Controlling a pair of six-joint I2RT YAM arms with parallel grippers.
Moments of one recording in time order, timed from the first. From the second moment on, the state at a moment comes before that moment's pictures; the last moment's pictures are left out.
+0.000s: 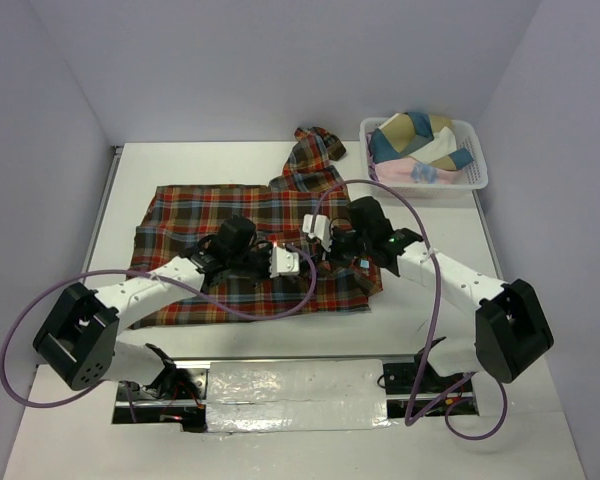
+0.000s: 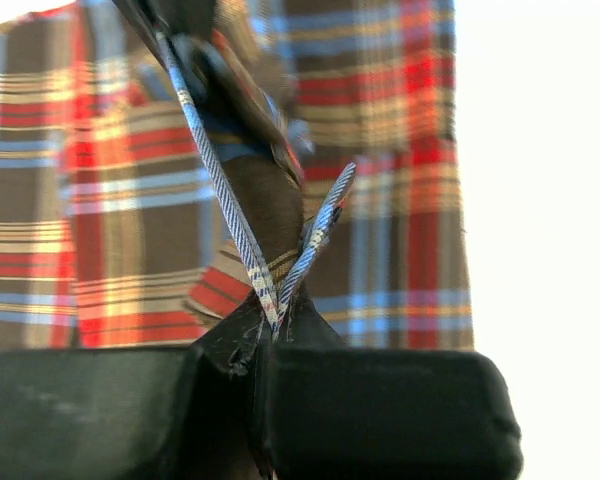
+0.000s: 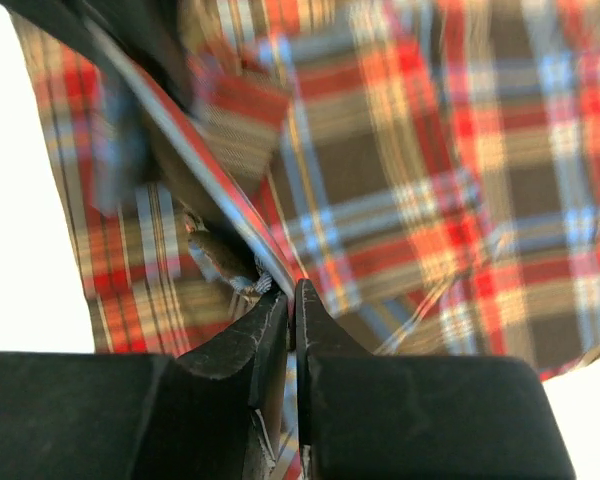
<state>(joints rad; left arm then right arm) -0.63 1.36 0.80 -0.13 0.56 0.71 0.55 1.34 0.88 -0.26 -0.53 -0.70</state>
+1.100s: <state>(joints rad) -0.75 1.17 0.93 -0.44 0.62 0.59 0.78 0.99 0.91 -0.67 -0.34 -0.48</state>
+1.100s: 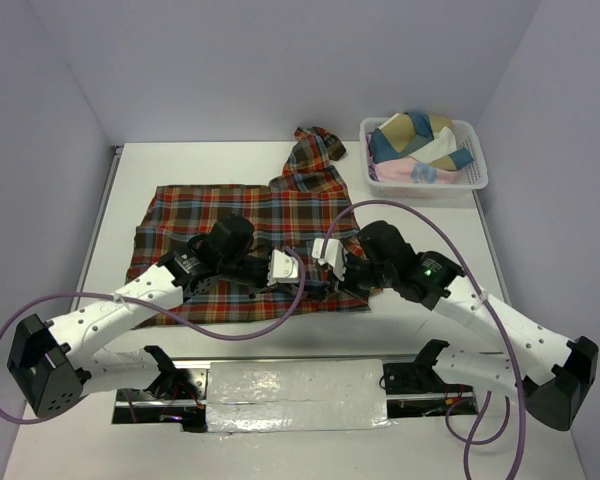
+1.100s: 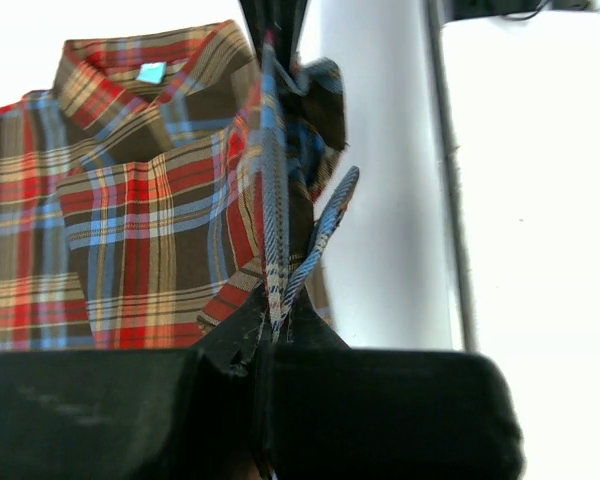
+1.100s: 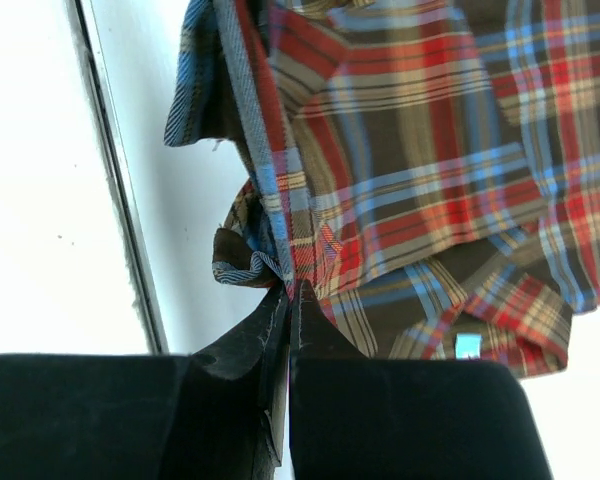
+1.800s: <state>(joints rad) -0.77 1.19 0.88 -0.35 0.61 0.34 0.80 1.00 0.90 -0.72 -0.28 -0.50</state>
